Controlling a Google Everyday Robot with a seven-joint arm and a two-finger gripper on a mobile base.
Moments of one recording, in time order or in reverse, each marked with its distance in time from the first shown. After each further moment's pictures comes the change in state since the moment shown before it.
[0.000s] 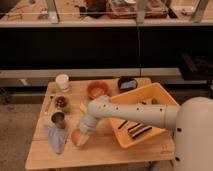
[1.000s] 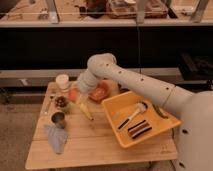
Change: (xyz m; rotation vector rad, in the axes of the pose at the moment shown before) arm -0.063 -0.154 -0.177 0.244 0.006 -0.223
